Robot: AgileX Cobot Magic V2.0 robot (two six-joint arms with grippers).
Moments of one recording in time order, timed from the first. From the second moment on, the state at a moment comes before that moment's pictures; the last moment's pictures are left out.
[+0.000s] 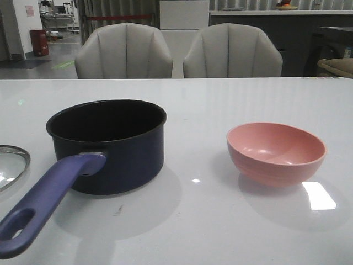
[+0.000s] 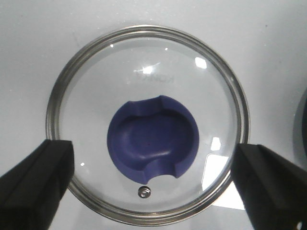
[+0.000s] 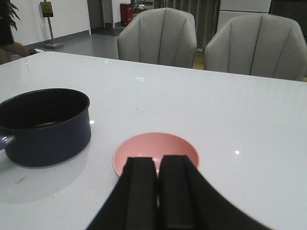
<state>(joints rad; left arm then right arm) 0.05 1.61 -1.10 -0.04 0.81 -0.11 0.31 0.05 -0.13 0.34 0.22 -0.28</state>
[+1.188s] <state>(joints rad) 0.05 1.77 -1.13 -0.05 0.79 -0.12 0.31 0.05 -0.13 0.34 0.22 -0.28</state>
